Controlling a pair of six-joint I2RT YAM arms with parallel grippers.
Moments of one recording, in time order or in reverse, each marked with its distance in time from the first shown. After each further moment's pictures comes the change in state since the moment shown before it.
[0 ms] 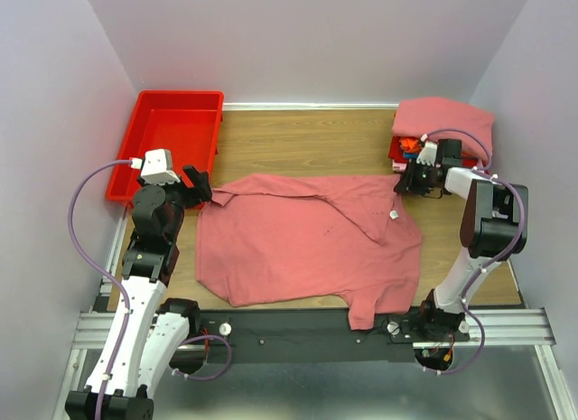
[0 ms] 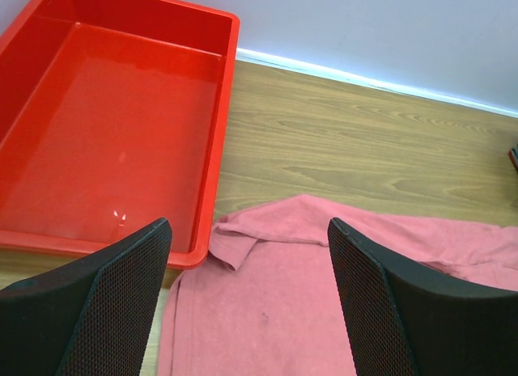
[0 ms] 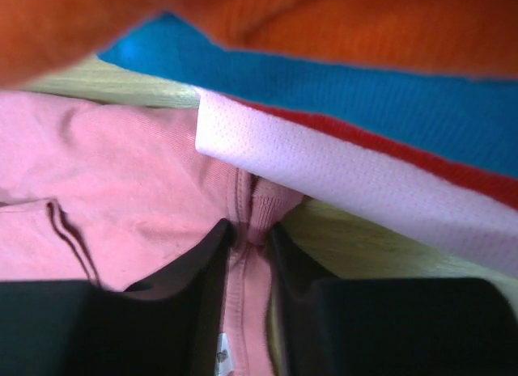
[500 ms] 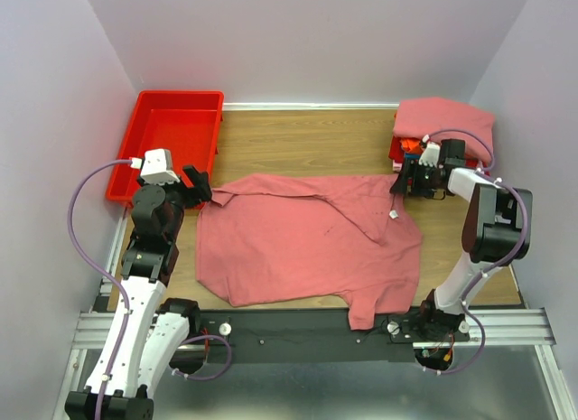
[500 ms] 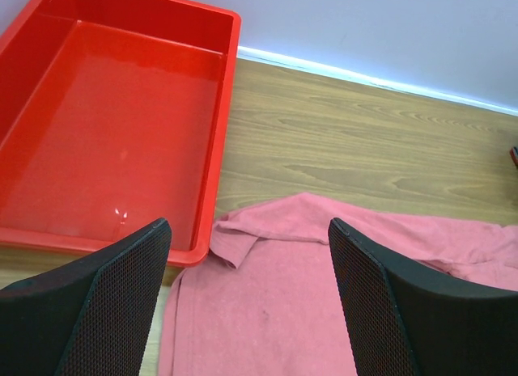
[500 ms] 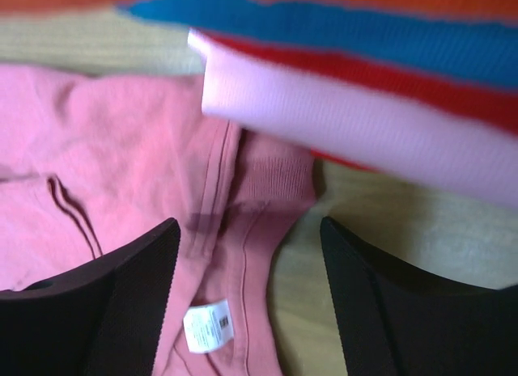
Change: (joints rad) left arm 0.000 0.000 0.008 -0.017 -0.001 0.000; right arm -0.016 -0.050 -0.016 -0.069 0.002 -0.033
